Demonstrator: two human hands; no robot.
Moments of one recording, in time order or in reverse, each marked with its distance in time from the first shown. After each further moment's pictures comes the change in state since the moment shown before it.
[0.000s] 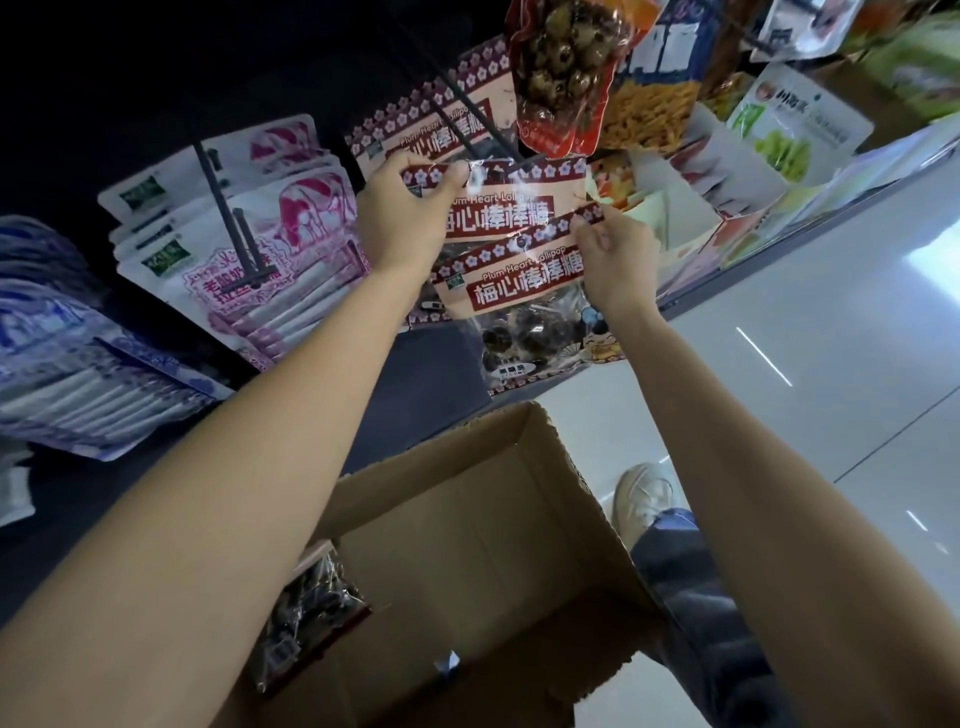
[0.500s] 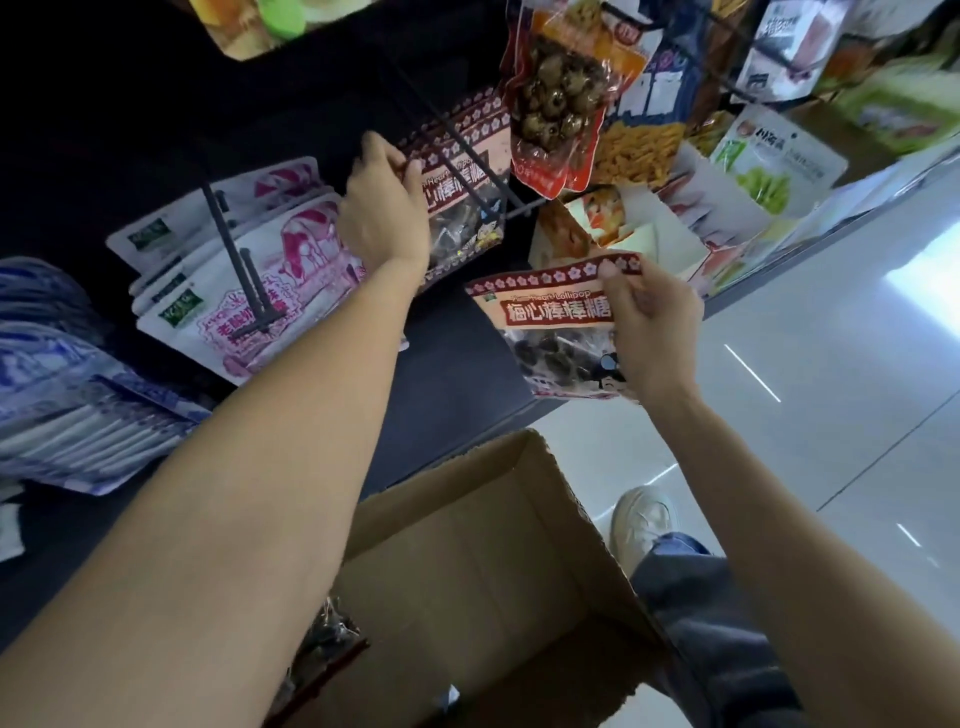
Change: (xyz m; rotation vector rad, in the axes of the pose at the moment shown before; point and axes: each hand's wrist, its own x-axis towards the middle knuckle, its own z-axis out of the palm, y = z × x) left_hand 0.046 0.004 0.007 0.382 0.214 0.107; right_hand -0.040 -0.009 -0.028 0.105 0.141 -0.057
